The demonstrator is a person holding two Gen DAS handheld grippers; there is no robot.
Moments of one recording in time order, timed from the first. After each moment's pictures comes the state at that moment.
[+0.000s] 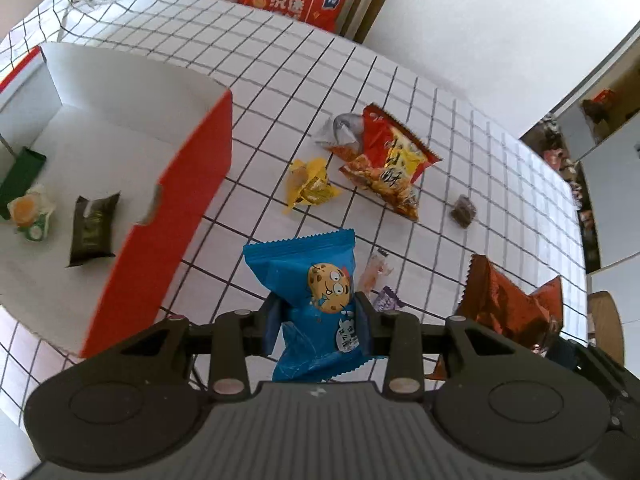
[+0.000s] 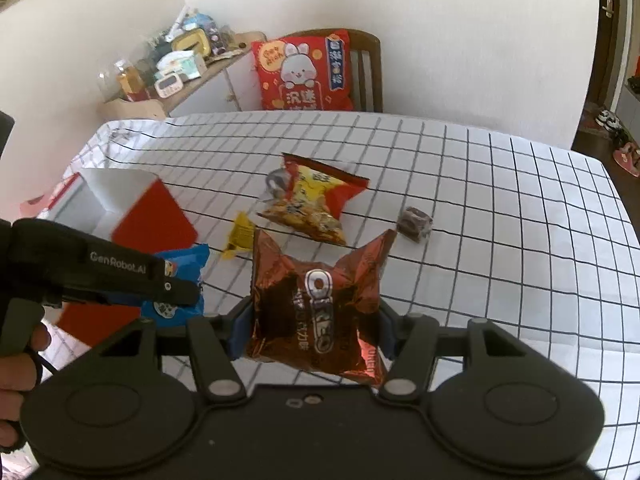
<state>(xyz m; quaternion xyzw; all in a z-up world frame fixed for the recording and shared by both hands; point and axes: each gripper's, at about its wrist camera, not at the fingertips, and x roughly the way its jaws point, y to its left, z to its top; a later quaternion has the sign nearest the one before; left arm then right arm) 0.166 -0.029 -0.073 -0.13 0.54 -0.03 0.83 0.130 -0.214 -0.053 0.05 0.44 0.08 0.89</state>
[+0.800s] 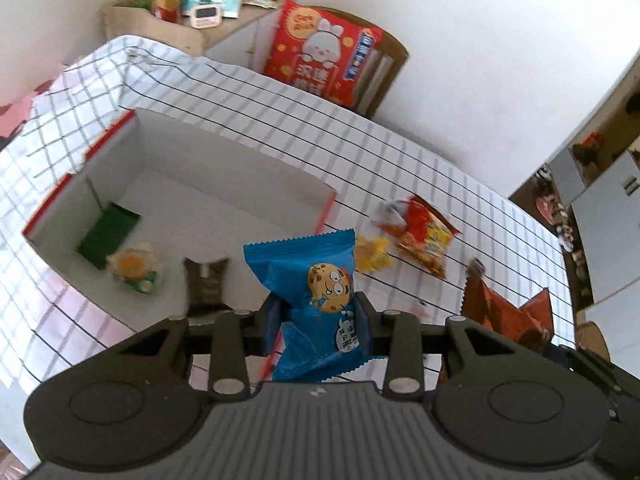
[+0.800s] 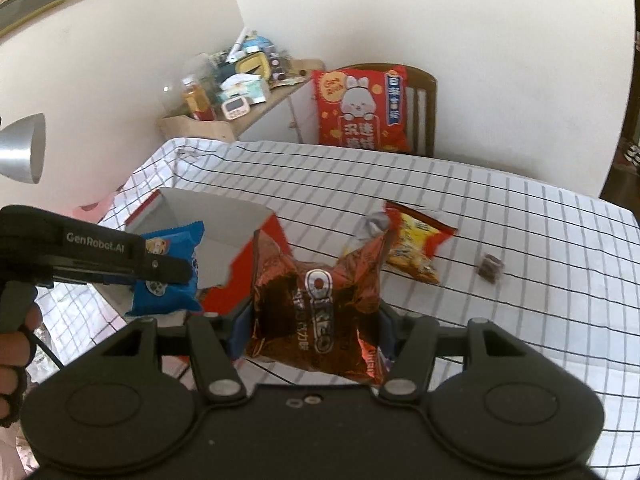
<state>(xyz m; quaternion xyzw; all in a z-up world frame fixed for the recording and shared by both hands) 0.137 0.080 -0.006 -0.14 0.47 -0.02 0.87 0.119 -0.127 0.001 0.05 0.41 0.14 0.90</state>
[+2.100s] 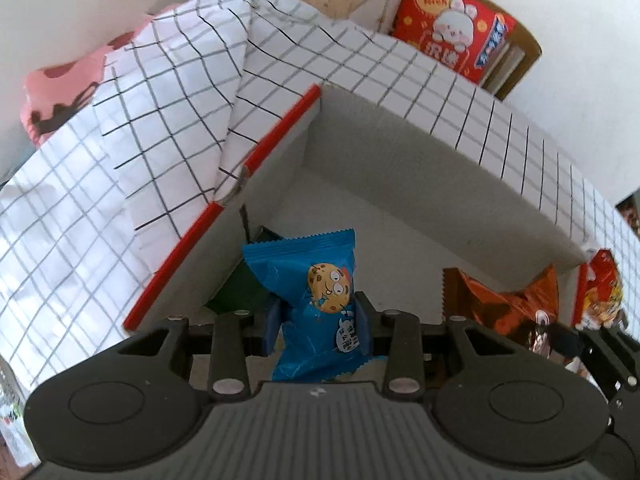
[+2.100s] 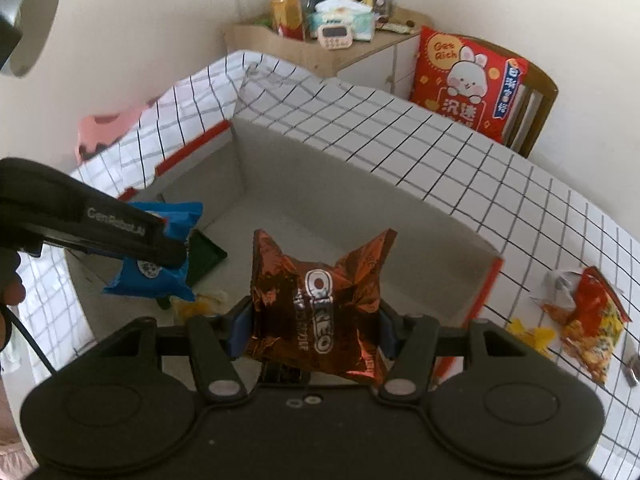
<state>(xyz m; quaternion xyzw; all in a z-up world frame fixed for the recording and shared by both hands) 0.228 0.245 -0.097 -0.13 0.54 0.08 0.83 0.235 0.081 -0.088 -0.08 0.47 0.19 0.86</state>
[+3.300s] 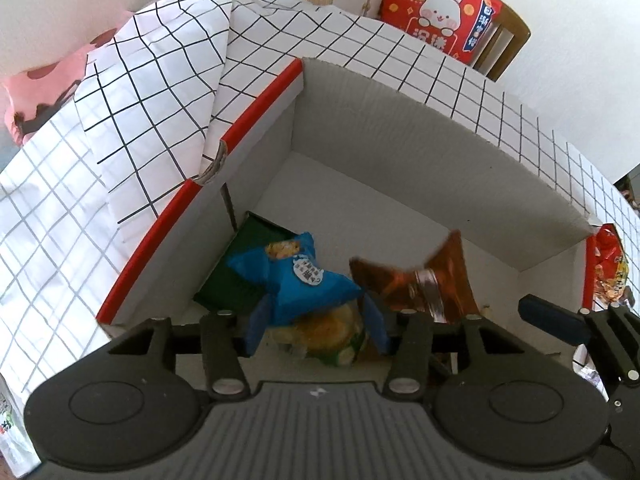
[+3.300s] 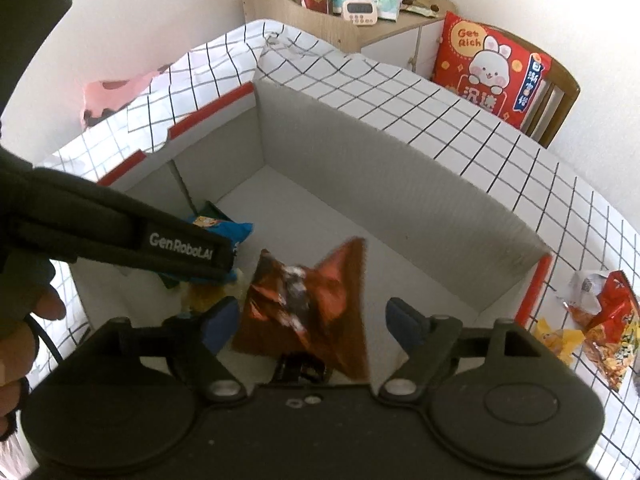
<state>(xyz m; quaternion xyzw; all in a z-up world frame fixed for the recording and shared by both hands) 0.222 0.240 -0.108 -0.12 0.54 0.06 0.83 0.231 0.103 -0.097 -0.10 0.48 0.20 0.85</state>
